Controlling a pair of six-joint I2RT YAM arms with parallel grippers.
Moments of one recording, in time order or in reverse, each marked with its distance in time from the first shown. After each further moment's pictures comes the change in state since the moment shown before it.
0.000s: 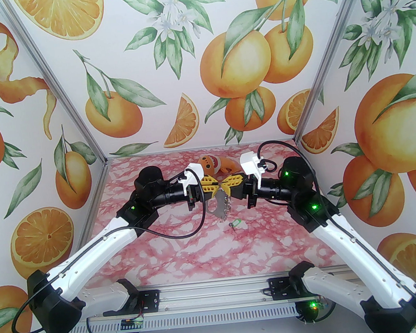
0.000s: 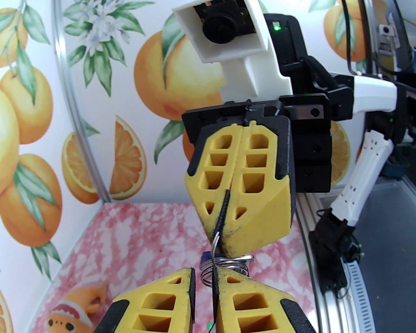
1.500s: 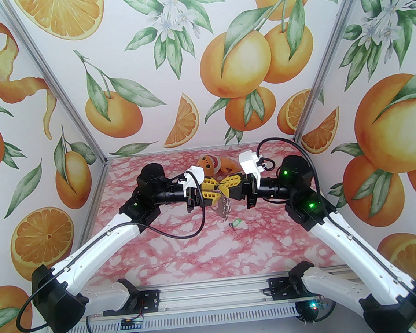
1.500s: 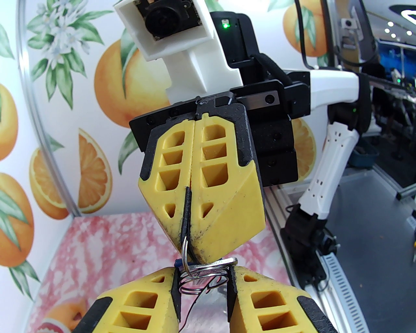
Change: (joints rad) left arm 0.021 0.035 0.018 0.016 0.173 0.015; right arm 0.000 0.019 0.000 0.069 -0.082 0.072
